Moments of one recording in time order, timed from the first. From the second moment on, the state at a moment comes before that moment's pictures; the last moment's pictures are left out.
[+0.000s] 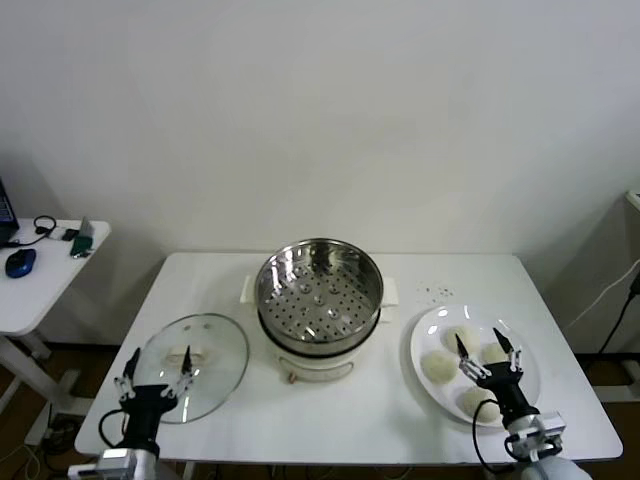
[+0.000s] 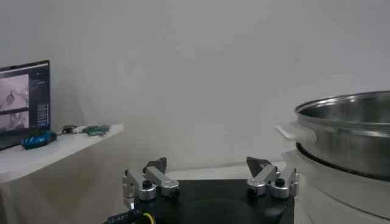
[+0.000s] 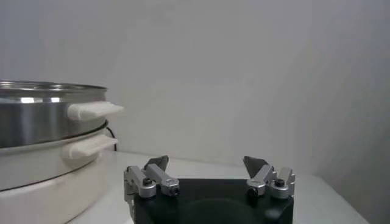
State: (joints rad) left arm 1.68 -1.51 -0.72 -2.05 -0.01 -0.04 0.00; right arm -1.43 1.14 0.66 1.73 0.27 0.11 -0.23
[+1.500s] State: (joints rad) left arm 1.65 -1.45 -0.74 -2.05 0.00 0.00 0.03; right arm -0.05 0.63 -0.75 1.12 0.05 -0.12 -1.10
